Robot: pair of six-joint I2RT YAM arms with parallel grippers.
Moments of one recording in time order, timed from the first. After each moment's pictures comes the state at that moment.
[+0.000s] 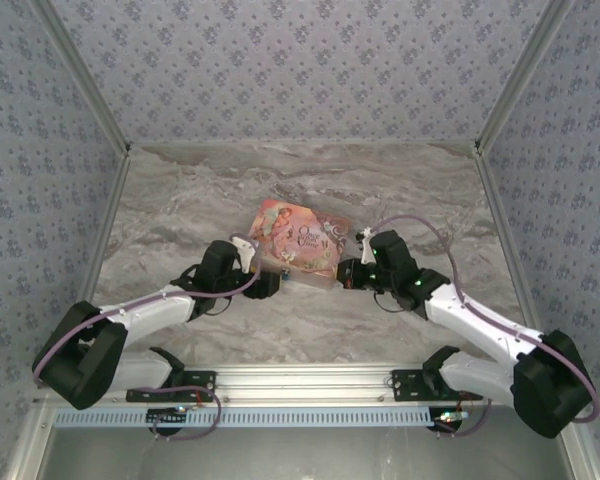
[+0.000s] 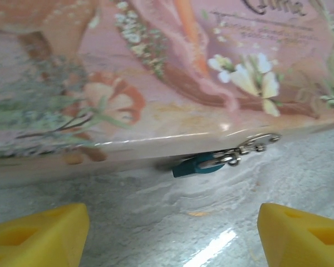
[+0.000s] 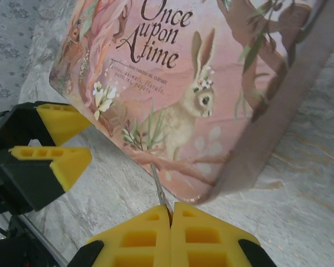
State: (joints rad) left arm -0.59 1.26 0.45 0.12 0.27 -0.34; right arm 0.60 1.10 0.59 -0.17 -0.29 0.67
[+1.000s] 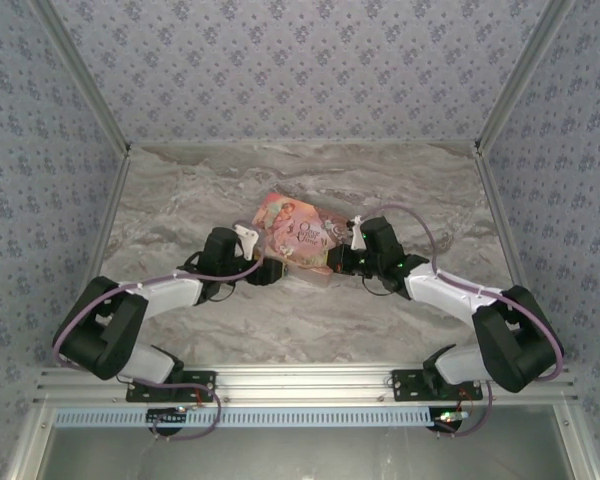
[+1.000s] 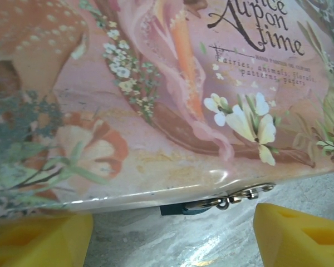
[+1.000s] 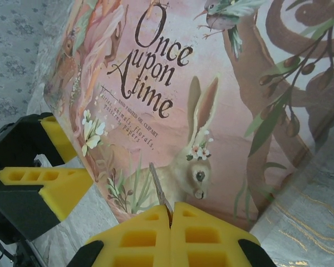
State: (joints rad) left arm -0.52 1.43 0.53 0.22 0.38 -0.33; right arm 0.55 1.36 0.64 0.05 -0.36 0.68
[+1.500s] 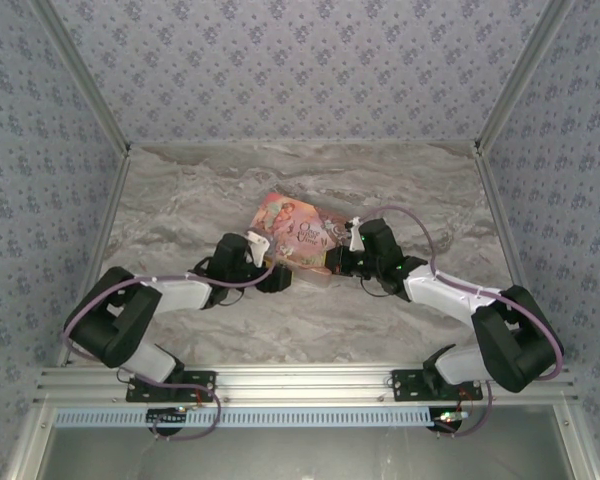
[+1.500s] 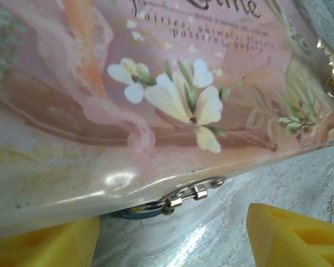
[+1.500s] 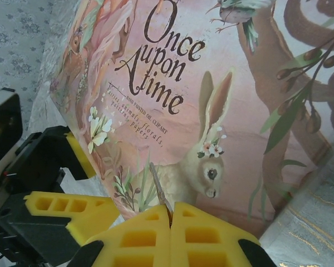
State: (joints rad) left arm -0.59 1.52 0.51 0.36 0.43 -0.35; right arm 0.57 1.36 0.63 0.07 -0.36 0.69
